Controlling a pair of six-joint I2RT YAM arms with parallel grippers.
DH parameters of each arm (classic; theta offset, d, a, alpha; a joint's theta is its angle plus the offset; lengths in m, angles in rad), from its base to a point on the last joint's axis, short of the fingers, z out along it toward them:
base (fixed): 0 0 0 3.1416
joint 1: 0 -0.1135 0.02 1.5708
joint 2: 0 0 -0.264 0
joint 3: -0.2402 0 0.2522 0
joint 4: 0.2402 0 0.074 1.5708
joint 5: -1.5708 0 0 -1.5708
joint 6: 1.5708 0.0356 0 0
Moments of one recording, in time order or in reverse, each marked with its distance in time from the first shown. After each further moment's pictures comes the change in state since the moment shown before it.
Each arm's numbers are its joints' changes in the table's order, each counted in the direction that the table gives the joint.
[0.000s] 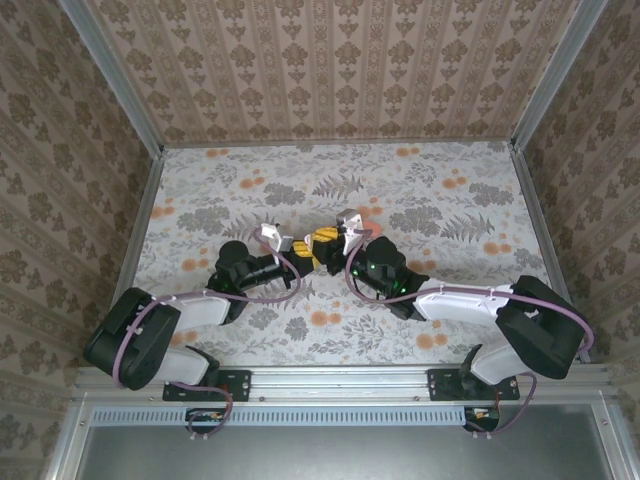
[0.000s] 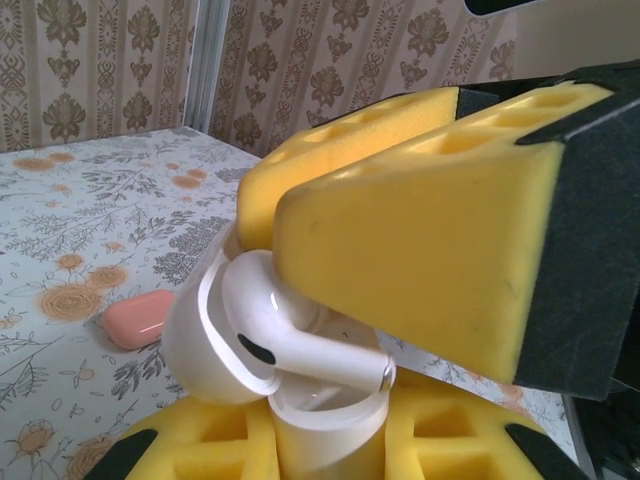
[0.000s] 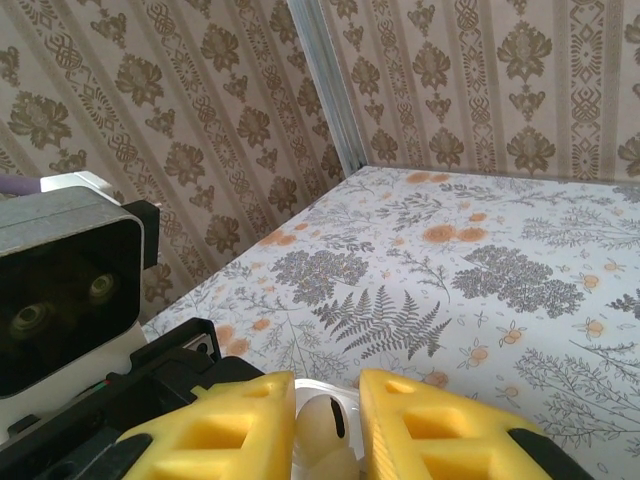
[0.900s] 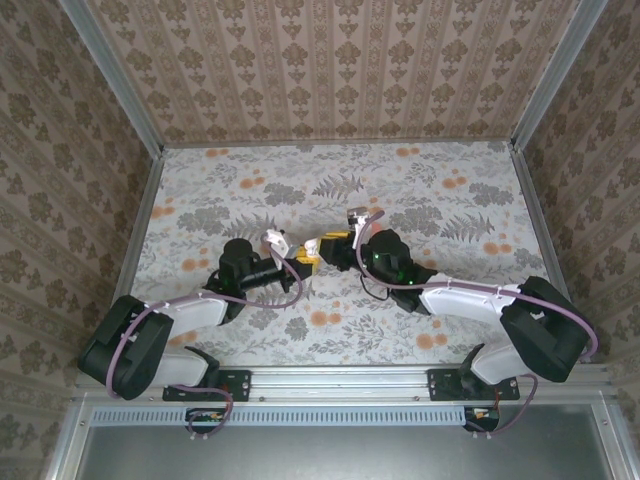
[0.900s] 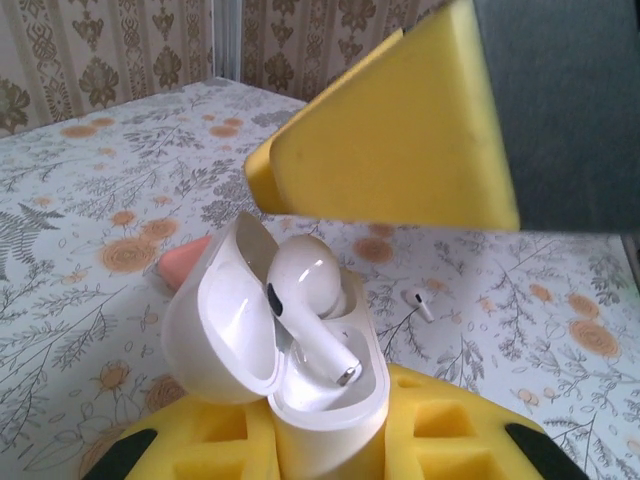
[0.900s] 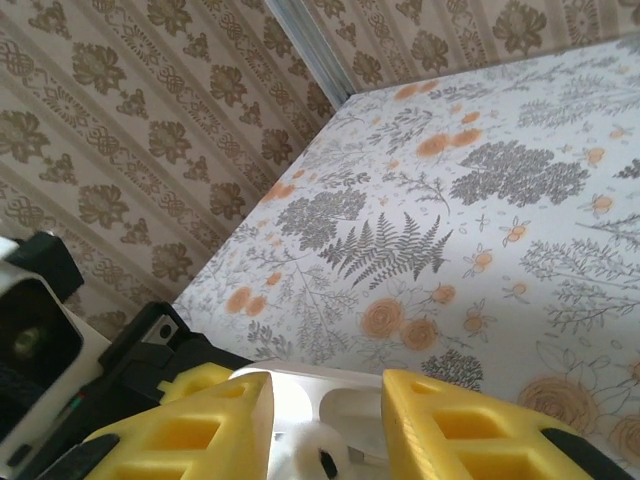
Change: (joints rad) left arm 0.000 -0.053 -0.013 0.257 0.058 0.275; right arm 0.098 -0.023 0.000 0.154 0.144 0.263
